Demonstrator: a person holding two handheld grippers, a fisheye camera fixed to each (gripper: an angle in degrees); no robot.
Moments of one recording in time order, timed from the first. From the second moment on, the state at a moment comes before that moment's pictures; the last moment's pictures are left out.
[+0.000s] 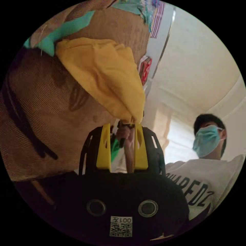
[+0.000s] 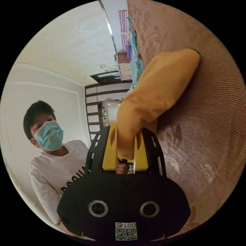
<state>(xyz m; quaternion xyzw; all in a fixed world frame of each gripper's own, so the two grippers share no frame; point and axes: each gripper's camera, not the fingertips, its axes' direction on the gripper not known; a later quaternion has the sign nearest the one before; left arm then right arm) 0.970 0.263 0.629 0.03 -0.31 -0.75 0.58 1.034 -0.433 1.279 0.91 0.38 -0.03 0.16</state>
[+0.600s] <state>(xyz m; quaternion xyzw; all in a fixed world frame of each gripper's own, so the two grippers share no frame) 0.989 0.150 0.926 0.10 -0.18 -0.79 0.58 0.974 -0.686 1.498 0.88 0.45 0.06 0.12</state>
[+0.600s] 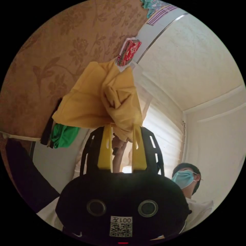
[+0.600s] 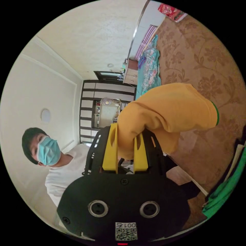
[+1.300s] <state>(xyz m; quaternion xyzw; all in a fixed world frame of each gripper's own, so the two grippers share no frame) 1.085 0.282 1.344 -0.32 -0.10 -0.81 0.48 1.268 -0.769 1.529 0.58 0.27 0.77 0.03</state>
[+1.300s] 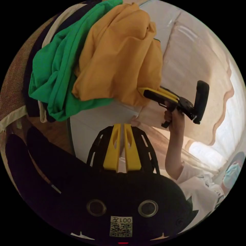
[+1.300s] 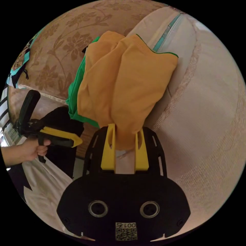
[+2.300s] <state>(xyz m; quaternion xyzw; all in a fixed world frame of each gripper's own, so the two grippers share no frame) 1.159 0.145 1.388 -0.50 -0.24 -0.61 0.56 1.535 -0.943 1.290 0.58 0.34 0.69 -0.27</state>
